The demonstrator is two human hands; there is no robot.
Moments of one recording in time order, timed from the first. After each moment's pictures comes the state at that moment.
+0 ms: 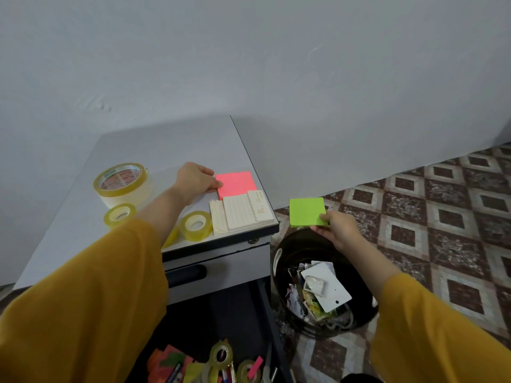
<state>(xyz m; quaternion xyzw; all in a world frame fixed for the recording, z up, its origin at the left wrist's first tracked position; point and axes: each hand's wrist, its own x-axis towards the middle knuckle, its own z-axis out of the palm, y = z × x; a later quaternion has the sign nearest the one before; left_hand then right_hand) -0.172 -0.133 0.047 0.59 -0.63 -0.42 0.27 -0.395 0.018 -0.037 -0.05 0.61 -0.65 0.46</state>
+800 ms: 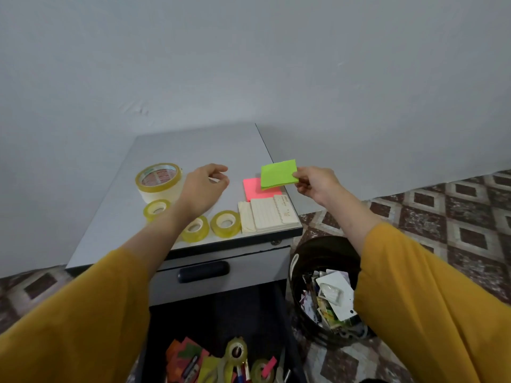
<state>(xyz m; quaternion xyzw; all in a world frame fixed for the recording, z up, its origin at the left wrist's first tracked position) -0.119 -0.084 0.068 0.51 -0.75 -0.26 0.33 -0.343 -0.055 0.048 -0.21 0.60 -0.61 0.47</state>
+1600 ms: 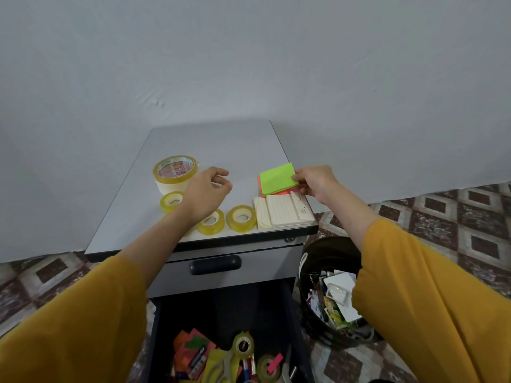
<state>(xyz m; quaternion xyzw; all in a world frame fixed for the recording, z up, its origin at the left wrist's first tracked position) -0.090 -0.076 0.059 0.53 -0.73 -0.27 0.33 -0.326 -0.086 0.033 -0.29 0.66 -0.53 0.44</state>
